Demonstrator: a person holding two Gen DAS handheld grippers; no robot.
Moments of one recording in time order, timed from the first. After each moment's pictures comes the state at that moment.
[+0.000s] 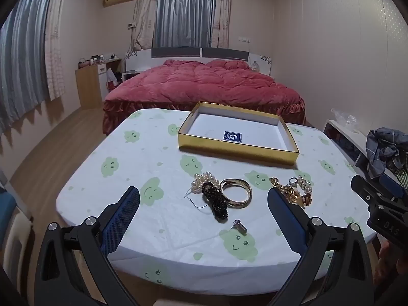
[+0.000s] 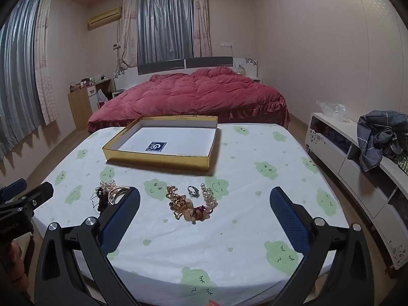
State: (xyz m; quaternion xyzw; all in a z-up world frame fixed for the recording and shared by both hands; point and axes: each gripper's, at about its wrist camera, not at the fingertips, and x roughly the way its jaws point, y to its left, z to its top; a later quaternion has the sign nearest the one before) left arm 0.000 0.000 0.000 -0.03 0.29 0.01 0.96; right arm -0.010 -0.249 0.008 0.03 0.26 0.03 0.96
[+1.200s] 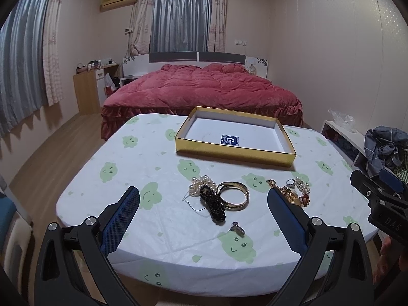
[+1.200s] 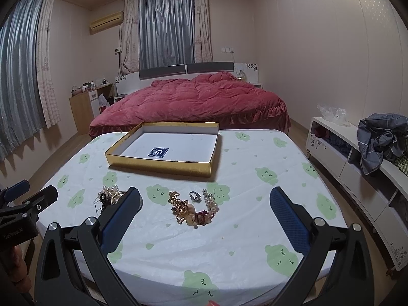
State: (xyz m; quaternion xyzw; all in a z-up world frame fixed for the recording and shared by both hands) left arm -0.005 -0.004 0.006 -0.02 0.28 0.00 0.96; right arm -0.015 -0.248 0.014 0.03 0.24 0.04 0.97
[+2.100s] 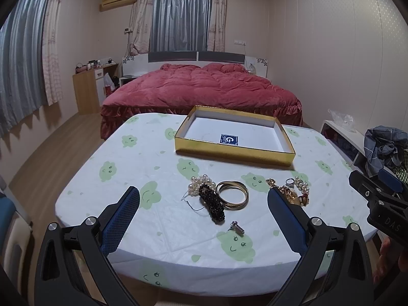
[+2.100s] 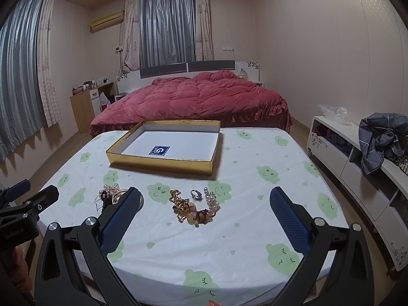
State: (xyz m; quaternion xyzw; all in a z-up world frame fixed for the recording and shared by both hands) left arm -0.005 -0.005 0.006 -0.02 0.28 0.00 0.96; right arm -0.015 -0.246 0.013 0.03 0.25 0.04 0.97
